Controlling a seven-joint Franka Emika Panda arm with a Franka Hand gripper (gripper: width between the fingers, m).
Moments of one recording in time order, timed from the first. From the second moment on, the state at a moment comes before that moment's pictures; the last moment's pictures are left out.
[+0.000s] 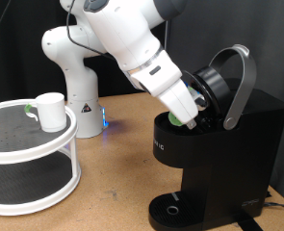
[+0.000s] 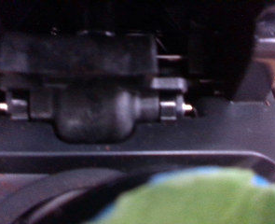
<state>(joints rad) 0.34 -0.04 -0.29 -2.26 0.74 2.17 -1.16</state>
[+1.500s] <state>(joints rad) 0.33 -0.12 -0.30 -2.28 0.69 2.09 -1.14</state>
